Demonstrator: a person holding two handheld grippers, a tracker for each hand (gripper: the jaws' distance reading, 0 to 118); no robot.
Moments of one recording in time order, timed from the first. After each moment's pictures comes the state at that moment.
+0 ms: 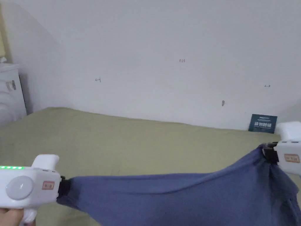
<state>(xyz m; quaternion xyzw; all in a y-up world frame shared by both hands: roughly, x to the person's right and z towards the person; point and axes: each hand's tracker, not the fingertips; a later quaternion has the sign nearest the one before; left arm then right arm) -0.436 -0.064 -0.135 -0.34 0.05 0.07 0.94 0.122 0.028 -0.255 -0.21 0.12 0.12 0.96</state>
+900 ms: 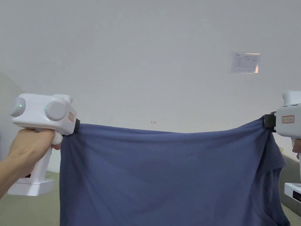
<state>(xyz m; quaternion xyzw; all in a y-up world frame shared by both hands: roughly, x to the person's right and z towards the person) -0.362 0.192 -0.189 -0.18 0.10 0.00 0.98 0.181 0.217 -0.210 -0.05 0.03 0.01 1.00</state>
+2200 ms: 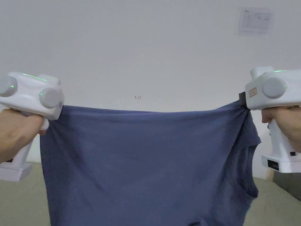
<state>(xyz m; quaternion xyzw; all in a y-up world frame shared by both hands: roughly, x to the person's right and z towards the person) -0.350 0.090 -0.510 -0.20 0.16 -0.09 0.96 0.143 0.151 -0.530 -0.13 -0.03 0.09 0.99</state>
